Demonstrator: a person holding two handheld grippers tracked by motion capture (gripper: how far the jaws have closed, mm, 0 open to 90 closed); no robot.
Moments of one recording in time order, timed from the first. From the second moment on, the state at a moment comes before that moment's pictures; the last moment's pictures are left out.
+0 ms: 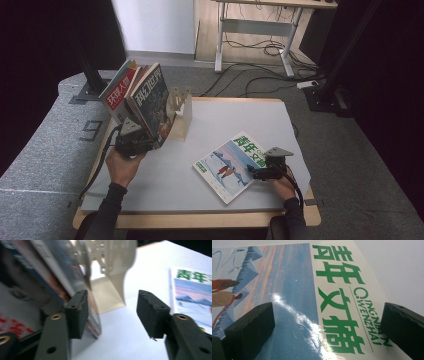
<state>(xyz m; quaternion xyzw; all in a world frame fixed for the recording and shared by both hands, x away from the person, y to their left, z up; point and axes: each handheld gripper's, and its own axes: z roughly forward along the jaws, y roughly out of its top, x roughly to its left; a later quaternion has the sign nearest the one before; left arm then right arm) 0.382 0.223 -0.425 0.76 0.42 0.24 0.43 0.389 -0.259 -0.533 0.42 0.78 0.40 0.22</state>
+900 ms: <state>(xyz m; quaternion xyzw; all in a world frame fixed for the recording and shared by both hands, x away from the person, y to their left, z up) 0.364 0.190 -0.492 0.83 0.35 0.15 0.40 0.388 -0.258 -0.533 0.42 0.78 0.40 0.22</state>
